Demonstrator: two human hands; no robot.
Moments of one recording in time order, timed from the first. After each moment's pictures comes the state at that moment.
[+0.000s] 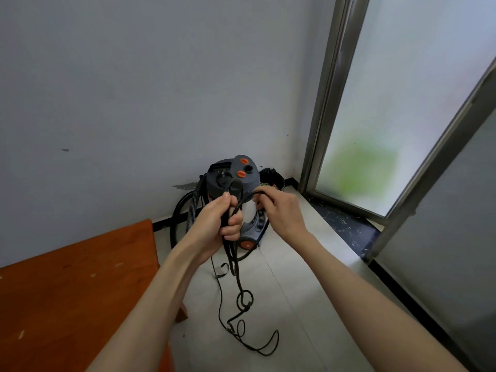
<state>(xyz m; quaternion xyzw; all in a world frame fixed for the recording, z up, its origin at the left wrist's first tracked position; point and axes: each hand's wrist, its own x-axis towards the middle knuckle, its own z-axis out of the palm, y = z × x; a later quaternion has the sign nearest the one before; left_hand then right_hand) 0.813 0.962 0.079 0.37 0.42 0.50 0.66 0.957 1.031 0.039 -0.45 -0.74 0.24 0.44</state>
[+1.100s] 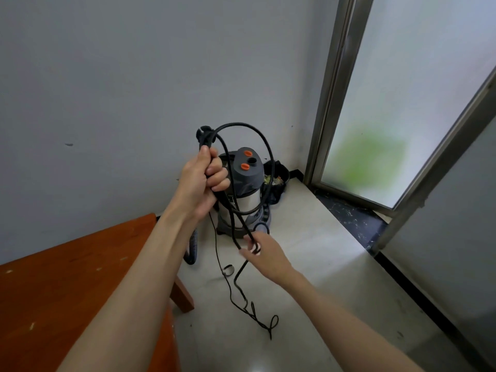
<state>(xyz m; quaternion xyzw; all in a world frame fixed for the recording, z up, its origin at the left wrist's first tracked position) 0.802 0.998 0.115 0.31 0.34 0.65 0.60 0.945 0.993 -0.055 -0.49 -0.75 0.37 0.26</state>
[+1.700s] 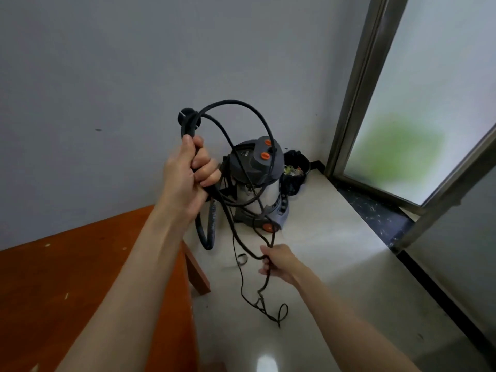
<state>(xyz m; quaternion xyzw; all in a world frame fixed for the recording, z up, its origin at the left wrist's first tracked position) 0.770 0.963 0.127 0.30 0.35 0.71 0.54 0.919 0.996 -0.088 -0.58 -0.33 0.72 0.19</state>
